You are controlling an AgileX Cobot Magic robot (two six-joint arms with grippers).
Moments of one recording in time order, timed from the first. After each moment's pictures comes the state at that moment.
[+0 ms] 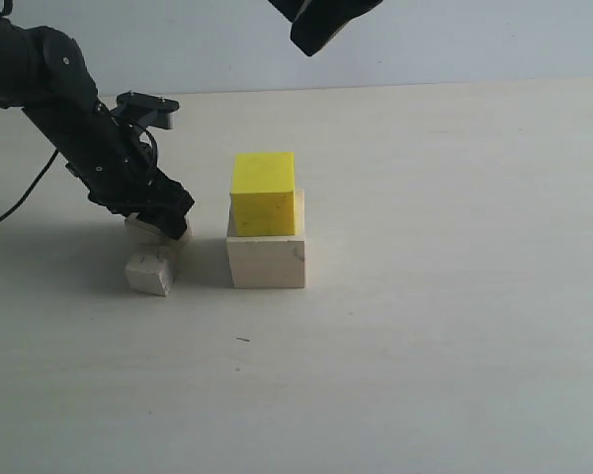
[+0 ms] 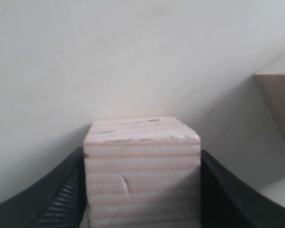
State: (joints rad) left arm -0.31 2.08 -1.36 -0.30 0.76 0.46; right arm 0.58 1.72 -1.77 0.22 1.22 -0.40
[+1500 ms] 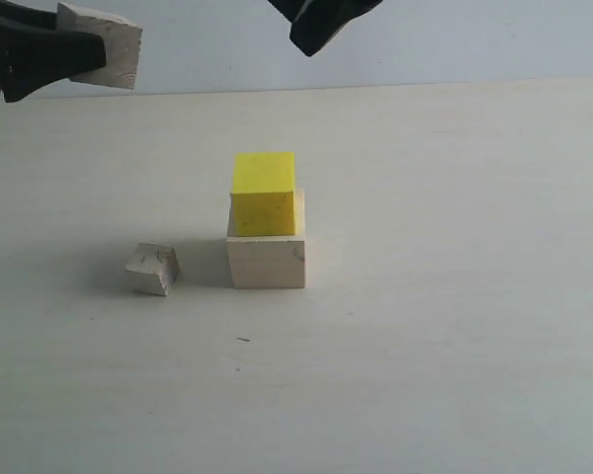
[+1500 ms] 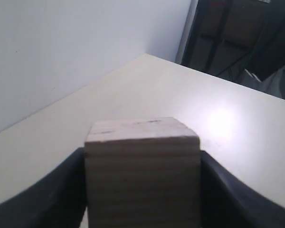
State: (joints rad) left arm 0.10 1.62 -0.97 -1.58 1.21 1.96; right arm 0.58 1.72 -1.77 0.23 1.22 -0.41
